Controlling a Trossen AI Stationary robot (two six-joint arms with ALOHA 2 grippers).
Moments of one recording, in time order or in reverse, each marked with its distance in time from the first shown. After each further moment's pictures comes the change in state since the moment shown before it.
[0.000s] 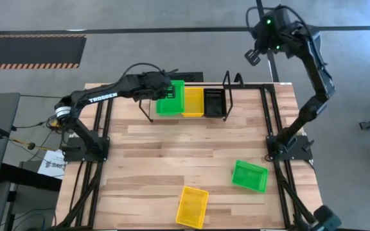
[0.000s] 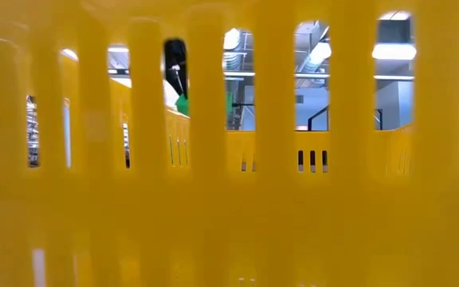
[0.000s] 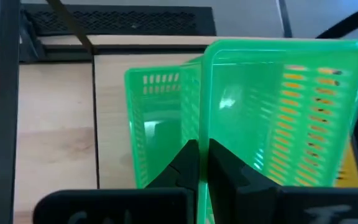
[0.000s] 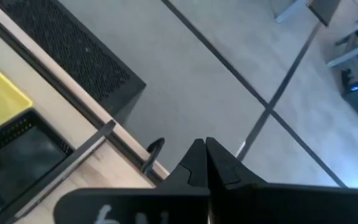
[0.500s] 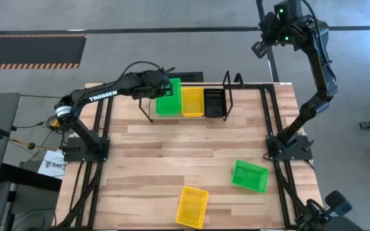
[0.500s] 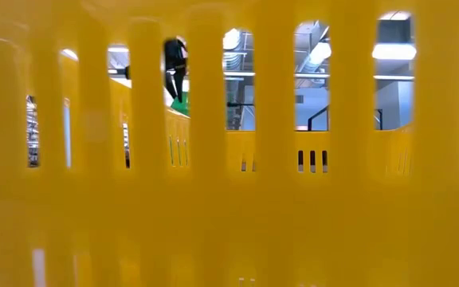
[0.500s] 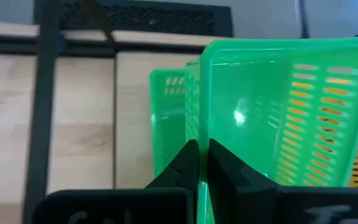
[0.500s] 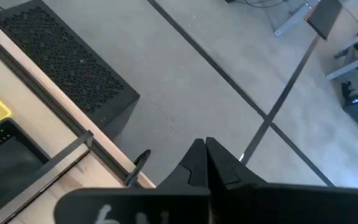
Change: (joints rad) left arm 0.031 0.003 0.000 -0.051 0.001 -0.043; right arm -0.172 0.000 0.000 0.088 -0.152 -0.139
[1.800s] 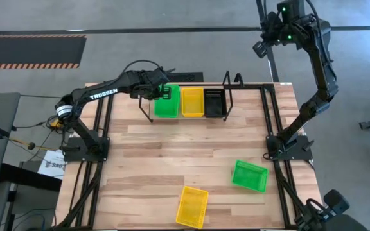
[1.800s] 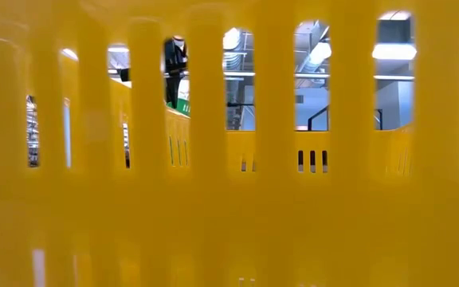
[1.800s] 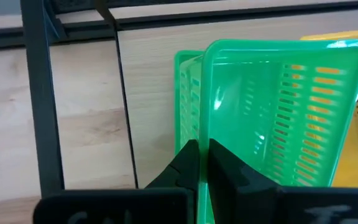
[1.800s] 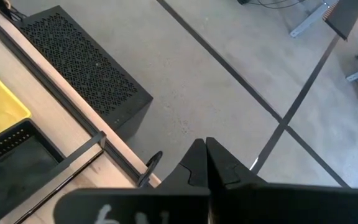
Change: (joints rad) left arm 0.044 0.011 0.000 -0.054 0.110 0.147; right arm -0.039 0.001 0.000 -0.006 -0.091 -0.005
